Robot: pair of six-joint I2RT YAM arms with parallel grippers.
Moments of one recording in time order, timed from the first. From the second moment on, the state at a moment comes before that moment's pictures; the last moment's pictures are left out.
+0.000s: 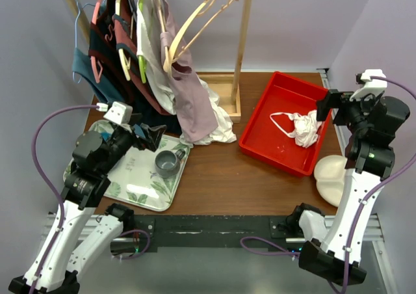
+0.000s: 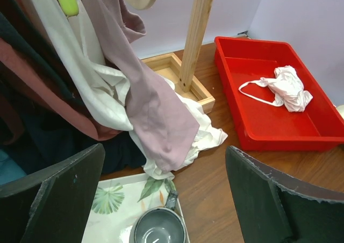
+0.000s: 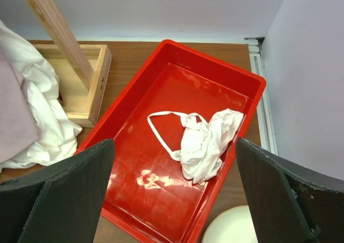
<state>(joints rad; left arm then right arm) -0.35 0.60 0.87 -0.30 0.17 -0.13 -0.42 0.90 1.29 -0.64 -0.43 -0.08</state>
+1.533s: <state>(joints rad) -0.35 0.64 0.64 -0.18 0.25 -0.25 -0.08 1.75 1.24 -0.64 0.09 -0.43</state>
